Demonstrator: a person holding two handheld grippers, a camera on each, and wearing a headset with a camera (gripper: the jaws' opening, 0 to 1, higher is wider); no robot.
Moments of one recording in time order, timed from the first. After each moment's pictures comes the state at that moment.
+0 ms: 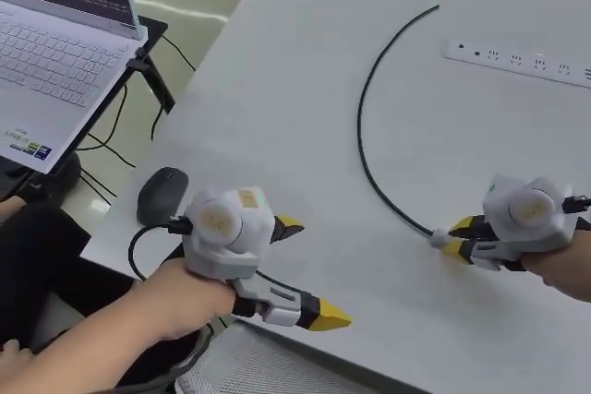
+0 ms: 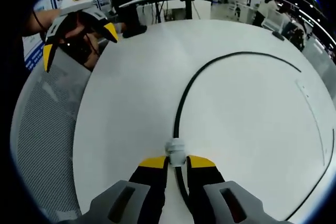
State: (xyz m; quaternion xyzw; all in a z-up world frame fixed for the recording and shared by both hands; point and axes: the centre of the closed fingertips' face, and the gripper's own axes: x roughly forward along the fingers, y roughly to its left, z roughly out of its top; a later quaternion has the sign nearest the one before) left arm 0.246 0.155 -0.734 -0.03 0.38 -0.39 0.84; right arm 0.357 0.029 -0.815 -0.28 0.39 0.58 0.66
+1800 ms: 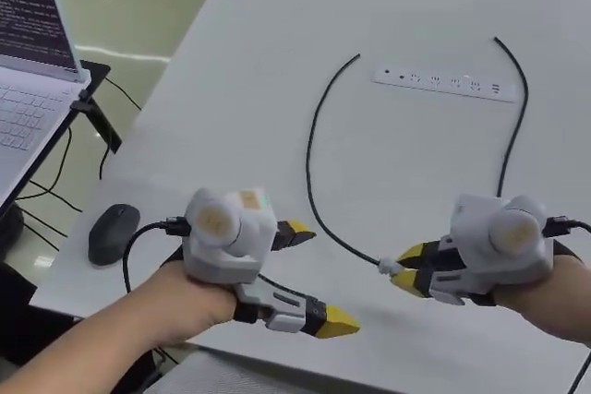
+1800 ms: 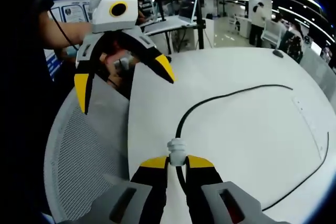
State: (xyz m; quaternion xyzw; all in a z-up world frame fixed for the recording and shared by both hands) left arm 0.256 0.085 -0.680 -0.01 0.32 -0.48 0.82; right arm 0.281 0.032 -0.721 -0.22 0.35 0.61 0.67
